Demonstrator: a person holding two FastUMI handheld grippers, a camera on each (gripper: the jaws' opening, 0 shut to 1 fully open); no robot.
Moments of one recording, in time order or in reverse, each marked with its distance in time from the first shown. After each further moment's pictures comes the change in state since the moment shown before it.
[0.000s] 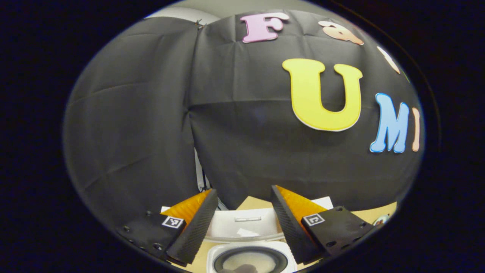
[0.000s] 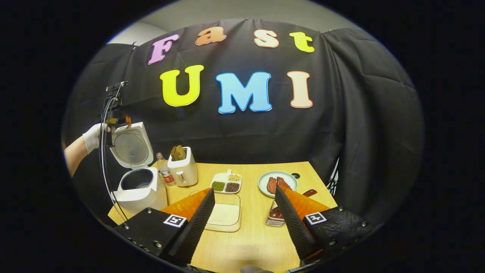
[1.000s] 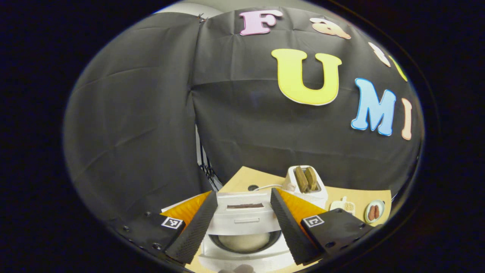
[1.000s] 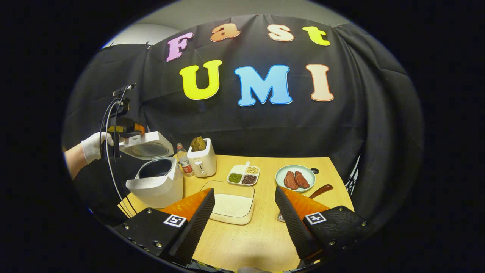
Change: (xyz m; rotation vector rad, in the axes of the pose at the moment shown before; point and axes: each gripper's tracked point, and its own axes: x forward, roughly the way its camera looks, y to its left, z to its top) left arm -0.139 -0.019 -0.121 -0.004 0.198 -0.045; right arm -0.005 0.004 -0.029 -0.007 0.061 0.200
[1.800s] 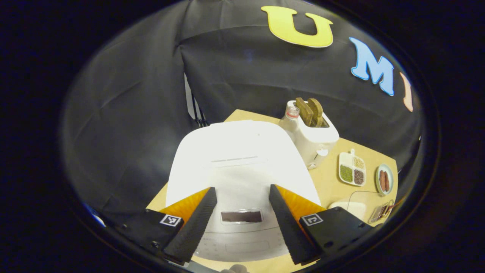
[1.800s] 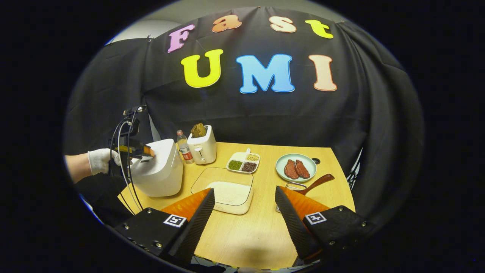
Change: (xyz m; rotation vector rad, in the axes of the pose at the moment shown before) left arm 0.023 -0.009 -0.154 0.037 0.320 -0.019; right arm 0.000 -0.006 -0.023 -0.015 0.075 0.015
